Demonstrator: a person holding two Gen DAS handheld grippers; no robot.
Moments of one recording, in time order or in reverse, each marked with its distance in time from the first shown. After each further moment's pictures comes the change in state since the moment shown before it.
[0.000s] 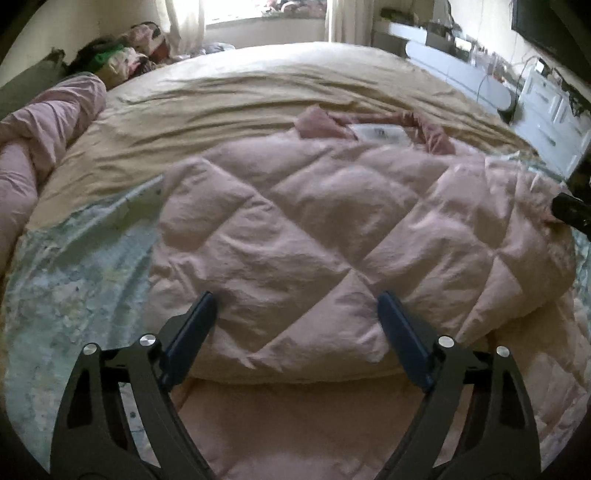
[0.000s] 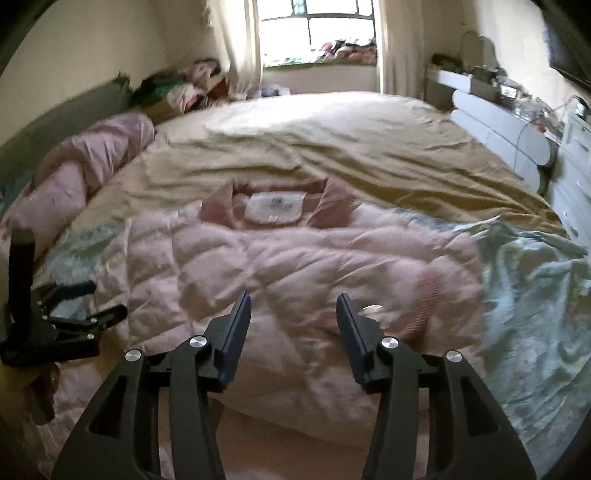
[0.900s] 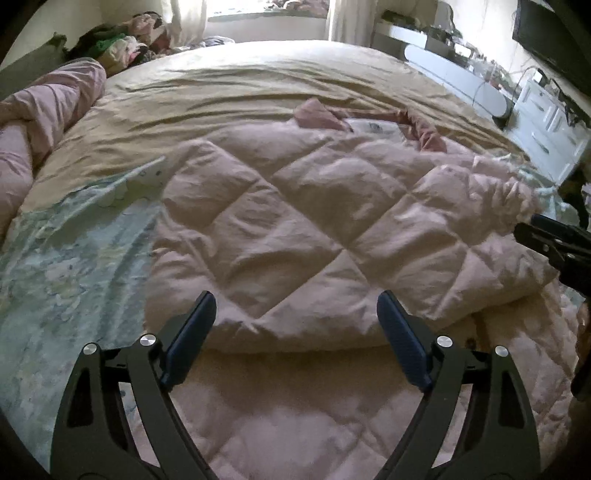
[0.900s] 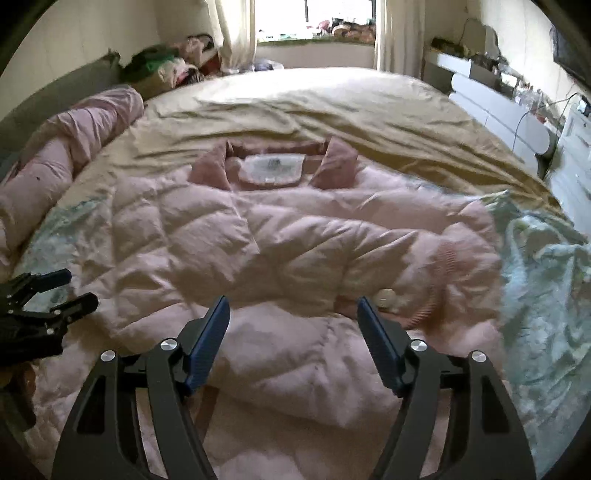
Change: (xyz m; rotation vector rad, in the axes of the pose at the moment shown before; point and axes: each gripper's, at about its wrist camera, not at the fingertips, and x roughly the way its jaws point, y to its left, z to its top) left arm -0.019 0.009 -0.014 -0.048 -0.007 -0.052; right arm 0.013 0.007 -0.018 -0.002 0.061 -0.043
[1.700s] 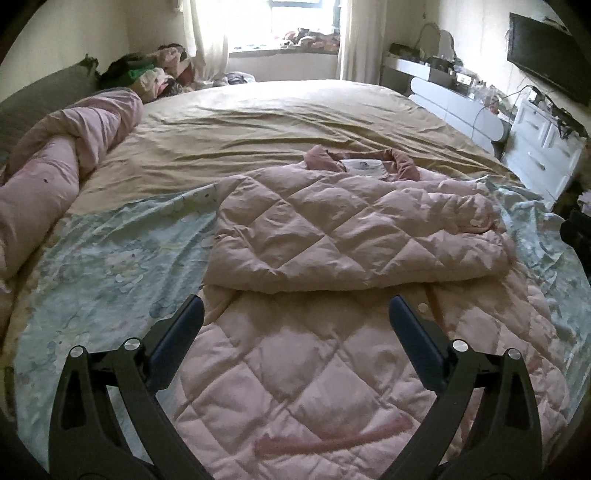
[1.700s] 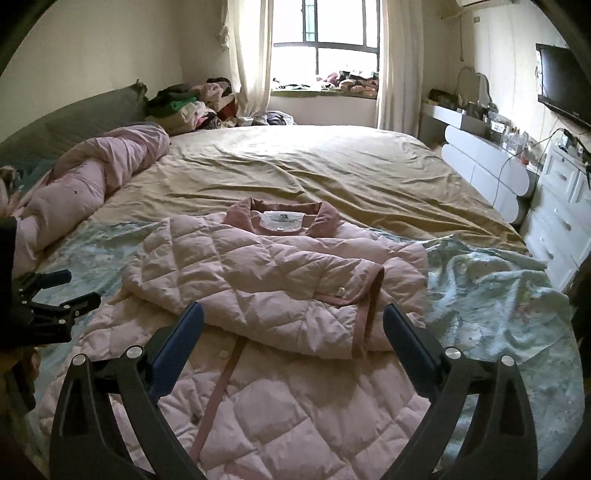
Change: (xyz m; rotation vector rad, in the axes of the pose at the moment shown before) left arm -0.115 -0.023 -0.045 -0.014 -0.143 0.081; right arm -0.153 0.000 -0.036 -0.058 -0.192 0.005
